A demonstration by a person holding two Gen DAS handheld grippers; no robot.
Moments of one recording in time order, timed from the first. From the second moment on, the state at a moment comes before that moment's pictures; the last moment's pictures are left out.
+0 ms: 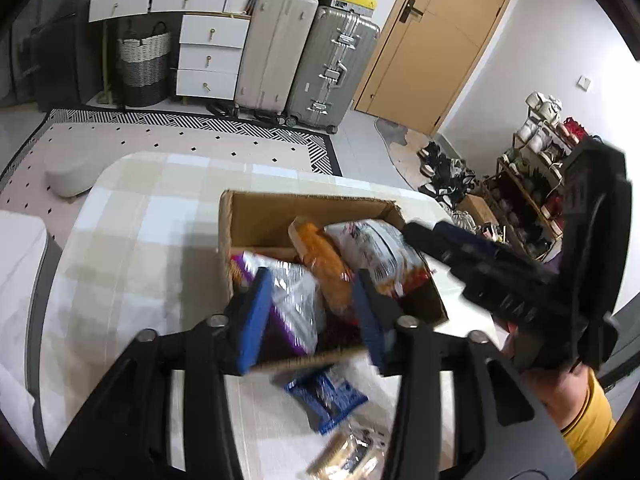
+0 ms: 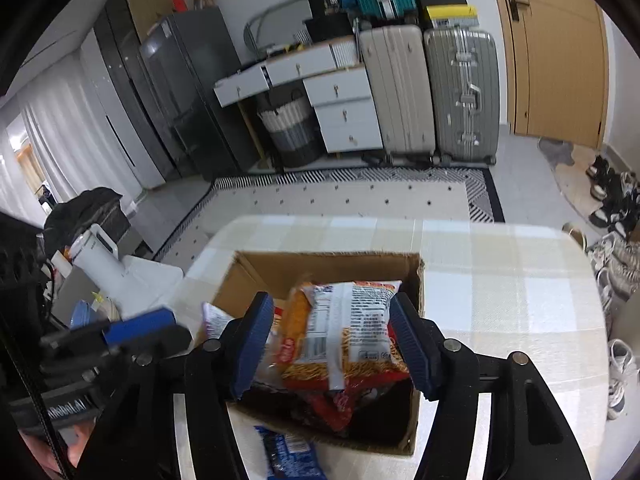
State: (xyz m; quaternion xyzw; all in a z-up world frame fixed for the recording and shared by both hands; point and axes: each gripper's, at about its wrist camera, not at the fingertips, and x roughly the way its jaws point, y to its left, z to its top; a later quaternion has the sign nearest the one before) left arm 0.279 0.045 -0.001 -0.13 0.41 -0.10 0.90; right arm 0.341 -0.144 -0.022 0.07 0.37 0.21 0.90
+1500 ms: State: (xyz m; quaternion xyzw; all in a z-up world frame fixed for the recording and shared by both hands) left arm -0.084 0.020 0.089 -0.03 0.24 -0.08 0.97; right arm -0.055 -0.165 0.051 0.05 0.11 0.24 0.96
